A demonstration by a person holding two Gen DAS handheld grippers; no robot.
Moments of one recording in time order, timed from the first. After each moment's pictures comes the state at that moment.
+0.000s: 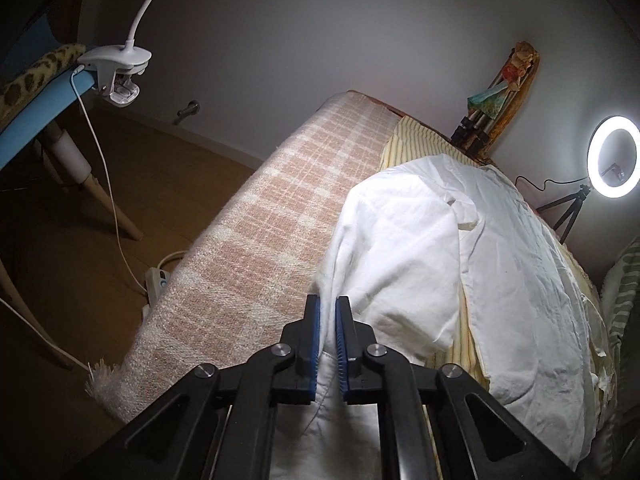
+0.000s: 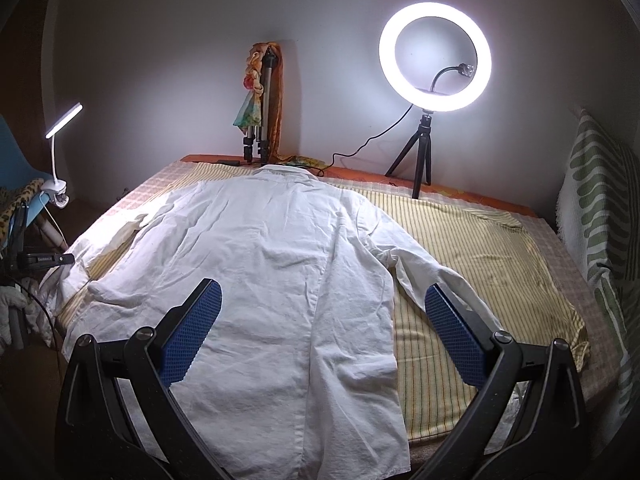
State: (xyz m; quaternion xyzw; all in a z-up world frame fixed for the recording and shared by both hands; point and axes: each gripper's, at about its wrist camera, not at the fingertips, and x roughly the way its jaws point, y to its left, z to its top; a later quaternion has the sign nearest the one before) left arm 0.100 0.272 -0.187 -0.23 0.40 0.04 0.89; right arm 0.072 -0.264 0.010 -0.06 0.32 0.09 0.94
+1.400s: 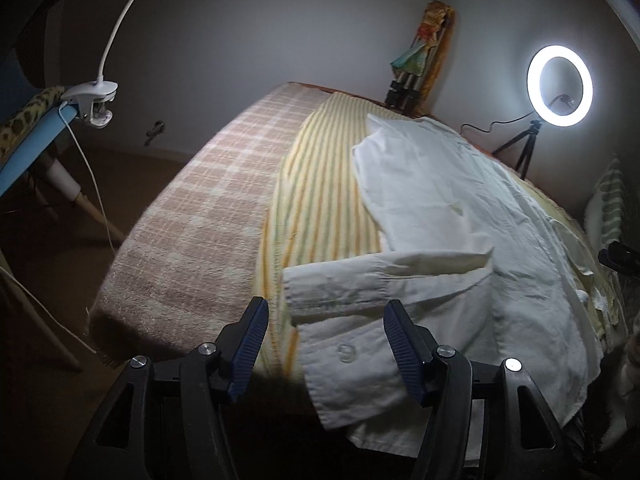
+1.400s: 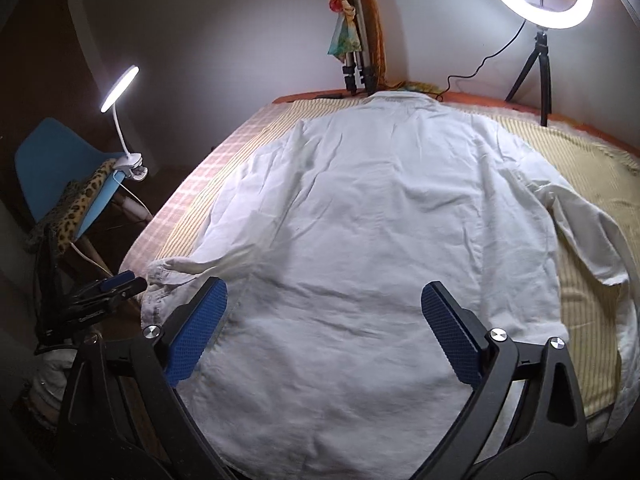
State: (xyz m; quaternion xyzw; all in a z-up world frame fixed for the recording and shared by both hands) left arm 0.040 0.205 -0.164 -0.15 0.41 0.00 0.90; right arm 0.106 -0.187 -0.053 0.02 0.44 0.25 0.86
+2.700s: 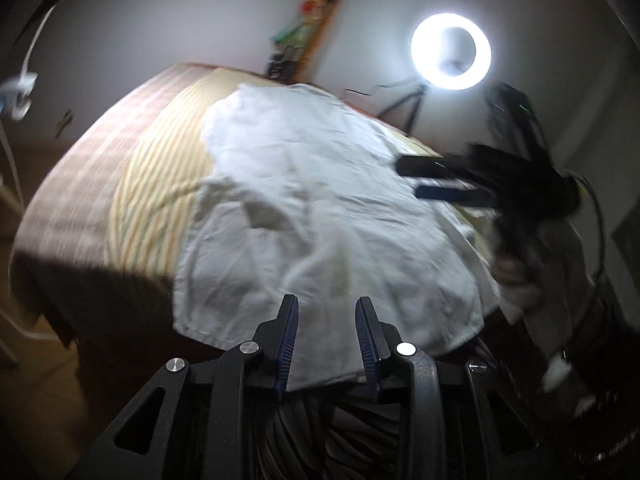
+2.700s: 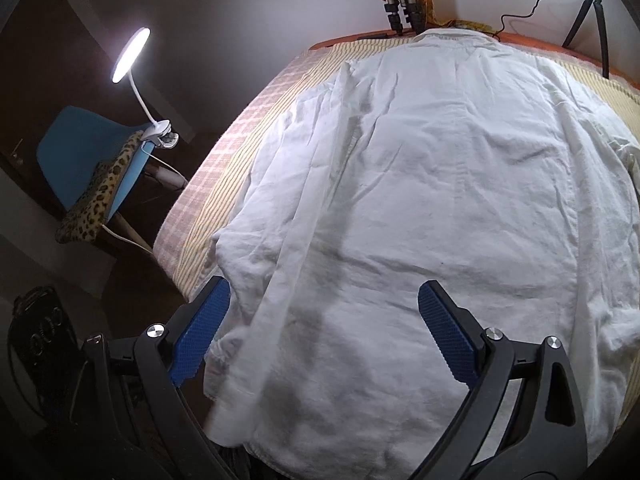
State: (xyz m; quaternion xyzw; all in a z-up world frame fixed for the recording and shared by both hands) left arm -0.026 0.126 -0.143 -0.19 0.42 -0.17 0.87; right arm 0.125 -0.142 -0.090 0.06 0.52 0.32 0.79
